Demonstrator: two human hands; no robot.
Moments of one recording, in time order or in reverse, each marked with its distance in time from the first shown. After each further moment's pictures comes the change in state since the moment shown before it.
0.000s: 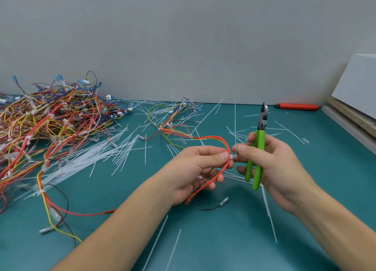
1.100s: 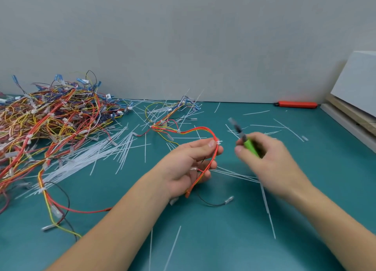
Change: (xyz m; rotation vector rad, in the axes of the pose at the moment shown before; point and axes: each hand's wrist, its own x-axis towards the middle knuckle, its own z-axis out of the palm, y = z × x) left_hand 0.003 0.002 -0.006 -0.203 0.091 -0.054; right_hand 0.008 0.009 -0.014 -0.673 0.001 -0.275
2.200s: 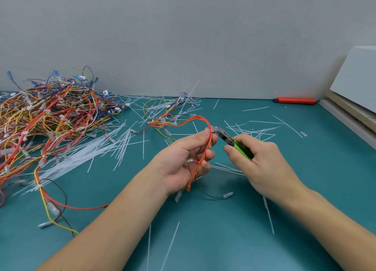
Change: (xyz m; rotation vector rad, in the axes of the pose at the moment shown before) left_hand -0.003 0.004 -0.001 -0.216 -0.082 -0.004; right_hand -0.008 -0.001 0.009 -0.140 -0.067 -0.211
